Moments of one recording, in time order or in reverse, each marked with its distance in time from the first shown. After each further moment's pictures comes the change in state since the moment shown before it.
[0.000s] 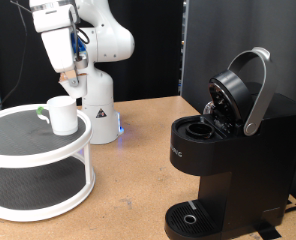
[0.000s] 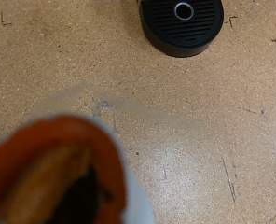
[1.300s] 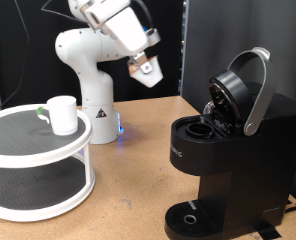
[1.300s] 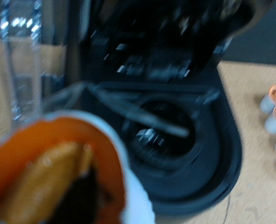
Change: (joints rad) arm 0.265 0.084 0.008 0.075 0.477 0.145 -0.127
